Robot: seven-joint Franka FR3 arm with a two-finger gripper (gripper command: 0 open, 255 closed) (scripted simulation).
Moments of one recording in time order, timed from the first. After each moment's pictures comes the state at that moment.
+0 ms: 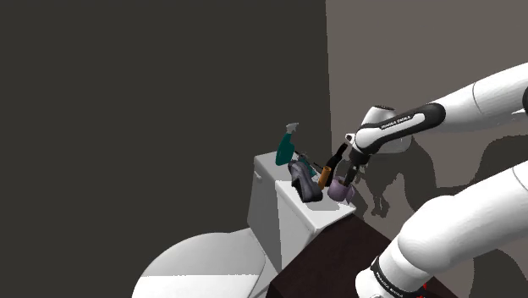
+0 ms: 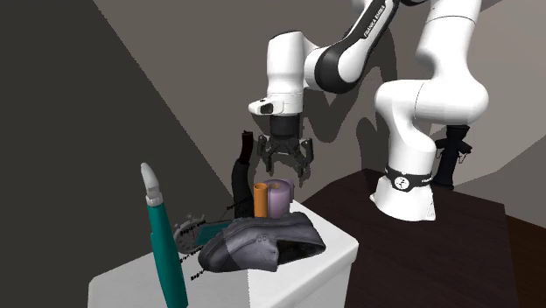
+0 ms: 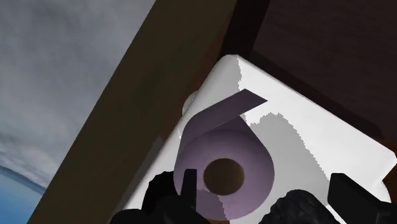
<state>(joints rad) -0.14 -0.35 -0.60 -2.75 -0.27 2.44 -0.81</state>
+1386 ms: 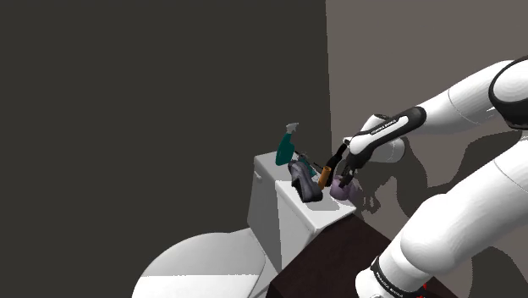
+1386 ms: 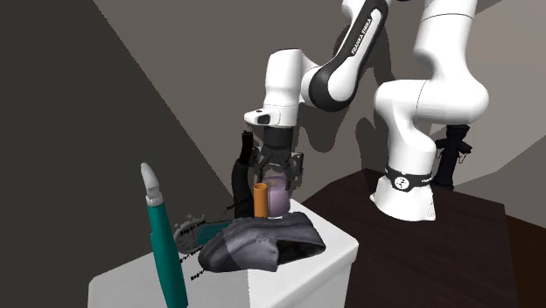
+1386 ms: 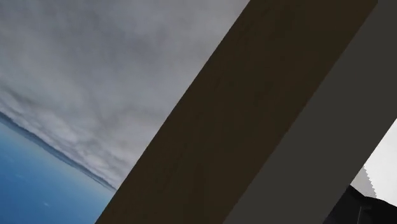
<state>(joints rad) -0.06 -0.21 -0.69 -2.77 -0.15 2.70 -1.01</state>
